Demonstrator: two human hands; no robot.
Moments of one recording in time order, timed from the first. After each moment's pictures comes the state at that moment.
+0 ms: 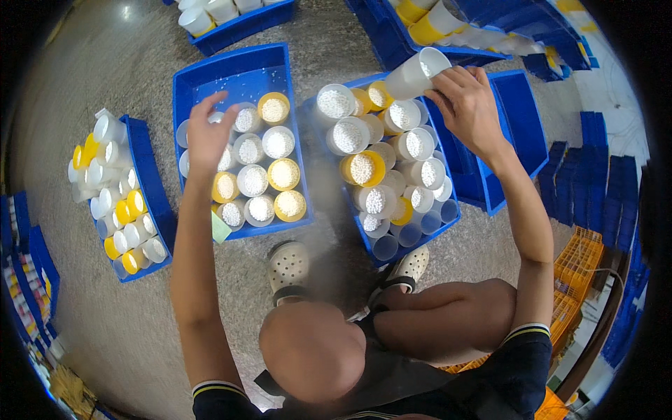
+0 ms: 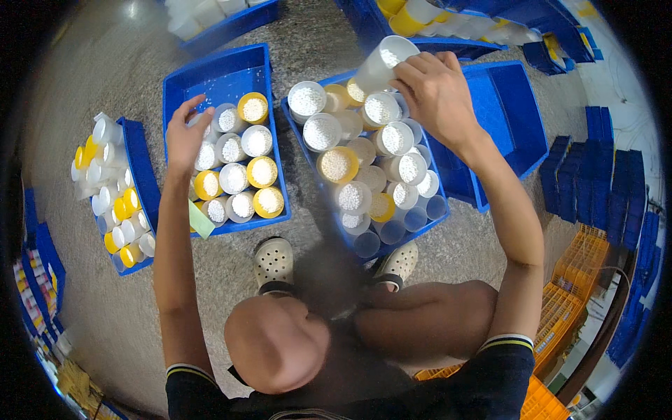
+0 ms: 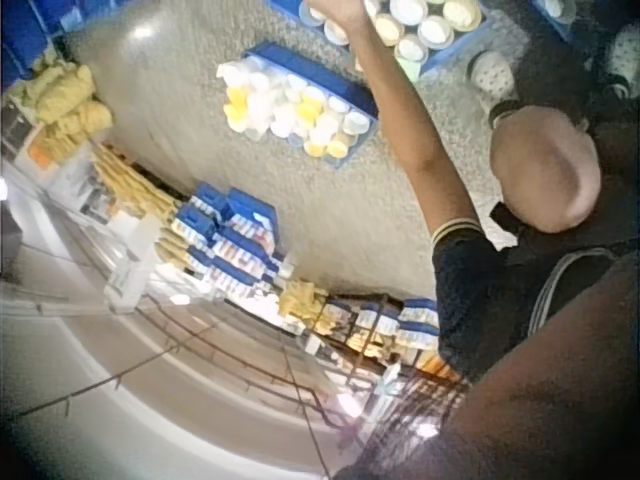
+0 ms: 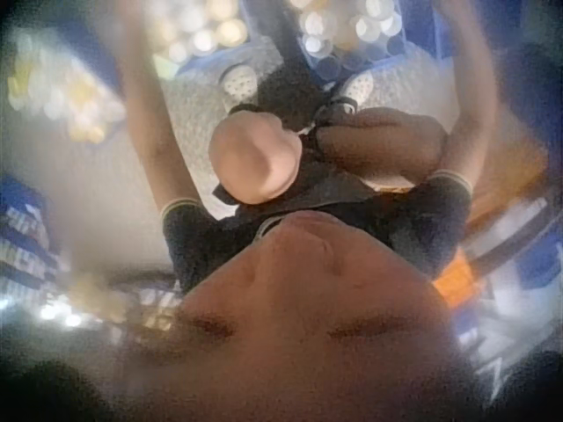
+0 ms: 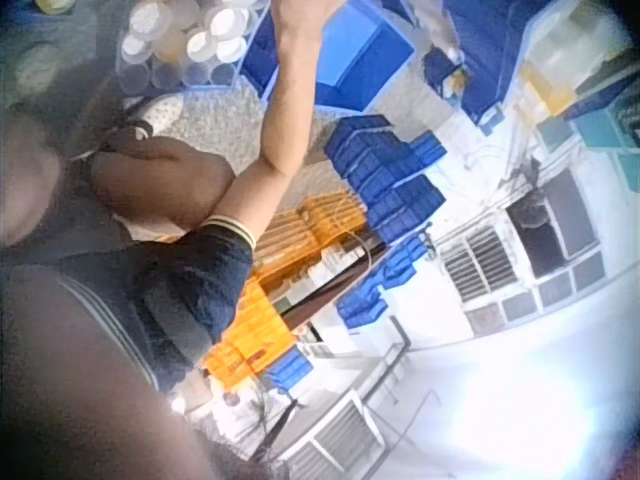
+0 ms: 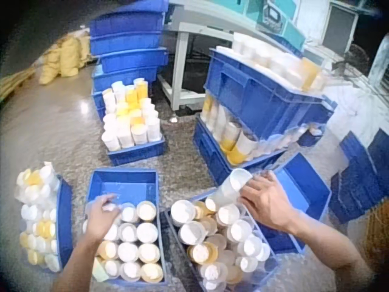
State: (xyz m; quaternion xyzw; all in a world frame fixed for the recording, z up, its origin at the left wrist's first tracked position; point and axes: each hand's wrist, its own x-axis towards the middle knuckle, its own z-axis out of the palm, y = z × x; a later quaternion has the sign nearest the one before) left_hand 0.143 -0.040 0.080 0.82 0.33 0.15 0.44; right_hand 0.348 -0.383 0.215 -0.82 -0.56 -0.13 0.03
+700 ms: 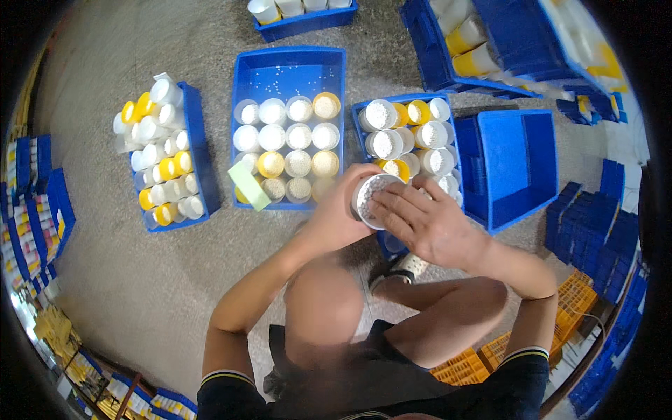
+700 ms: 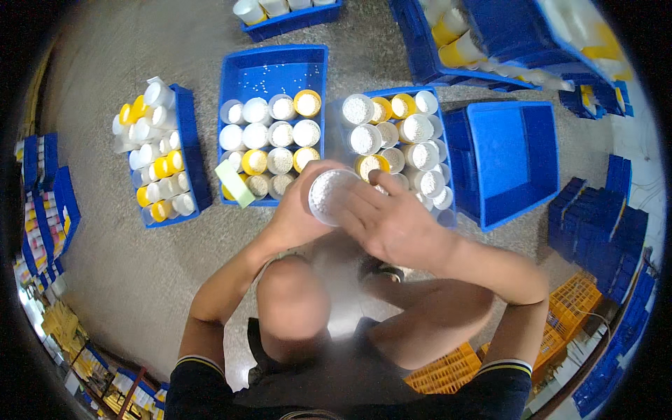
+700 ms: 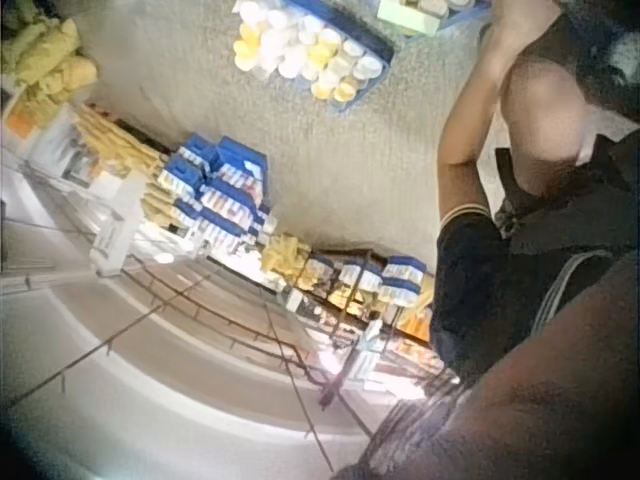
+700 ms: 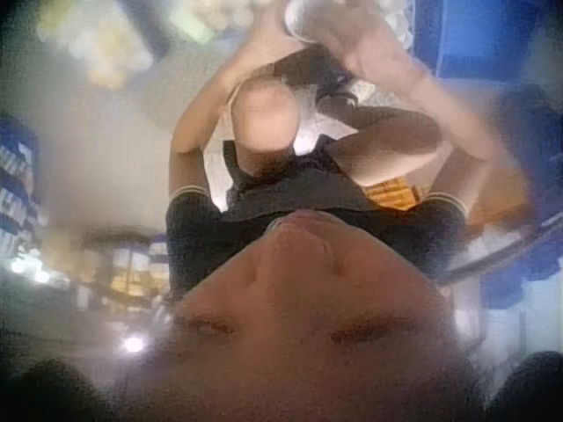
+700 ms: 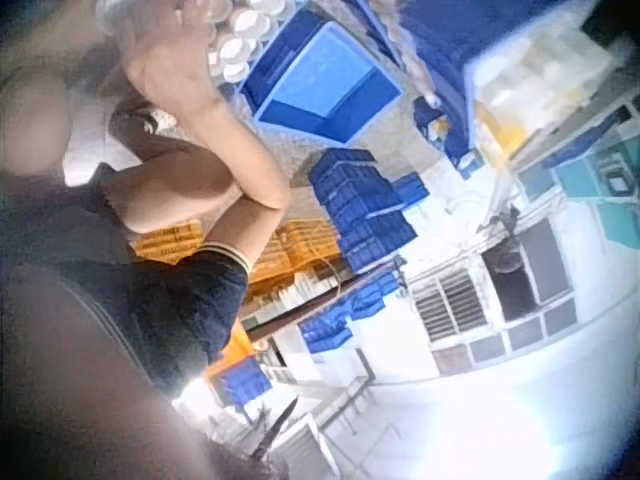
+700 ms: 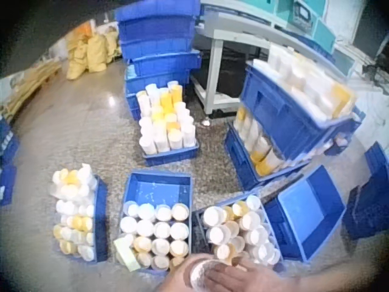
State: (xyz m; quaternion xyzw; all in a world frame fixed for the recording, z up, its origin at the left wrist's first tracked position) left_hand 0.085 -0.192 0.210 0.65 0.15 0.03 0.75; right_hand 0.217 -0.342 0.296 -0.65 -0.75 0.09 0.08
